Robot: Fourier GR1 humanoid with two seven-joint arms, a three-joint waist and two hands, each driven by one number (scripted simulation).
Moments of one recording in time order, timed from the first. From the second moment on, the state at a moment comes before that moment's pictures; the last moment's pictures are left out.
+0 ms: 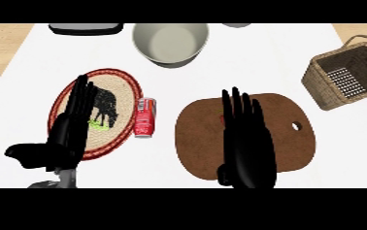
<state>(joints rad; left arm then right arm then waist) -0.01 0.24 -0.20 -1.69 0.20 0.32 -0.01 -0.19 -0.03 0.61 -1.89 1.28 0.32 0.92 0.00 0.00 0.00</state>
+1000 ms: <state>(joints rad) 0.01 0.17 -0.12 -1.69 0.13 0.22 -0.01 -0.18 -0.01 0.51 -1.66 1.30 0.17 0.83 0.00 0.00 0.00</state>
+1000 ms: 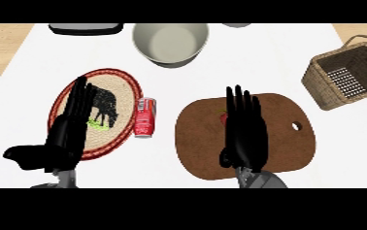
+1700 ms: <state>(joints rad) -0.02 0.11 -0.08 -1.65 0.08 0.19 -0.02 -0.19 -0.01 0.46 -1.55 1.28 0.09 0.75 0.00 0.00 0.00</state>
